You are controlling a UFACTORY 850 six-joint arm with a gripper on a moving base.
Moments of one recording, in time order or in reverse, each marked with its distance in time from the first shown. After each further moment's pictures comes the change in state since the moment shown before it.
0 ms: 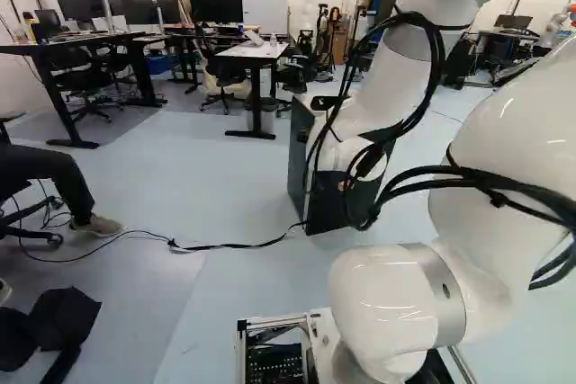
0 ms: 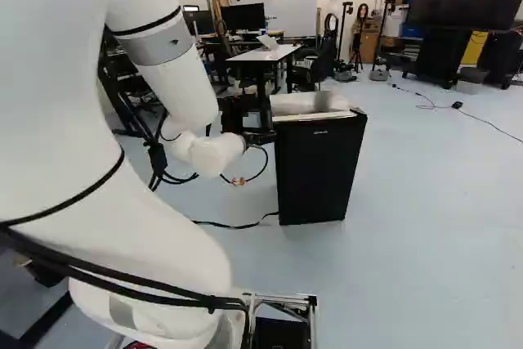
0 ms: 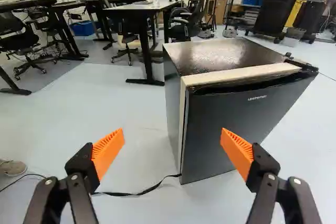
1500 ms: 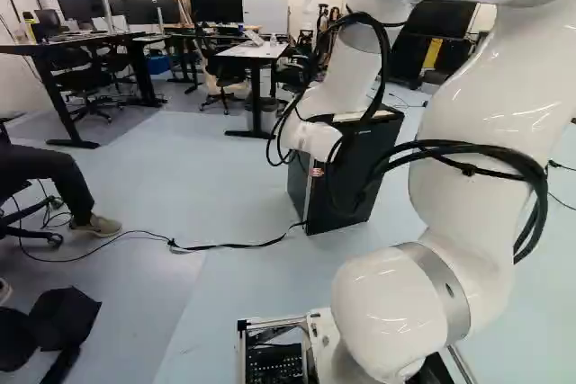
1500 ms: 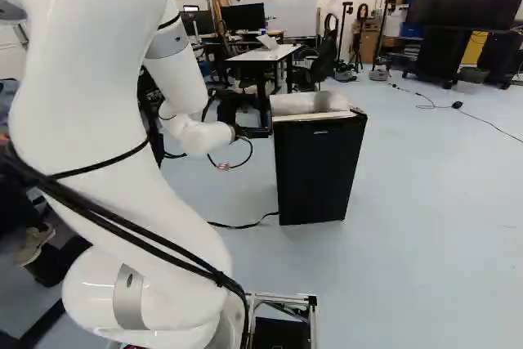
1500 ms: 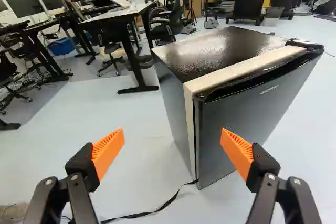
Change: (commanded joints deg) arm 10.6 -10.5 -11.2 22.0 0.0 0.0
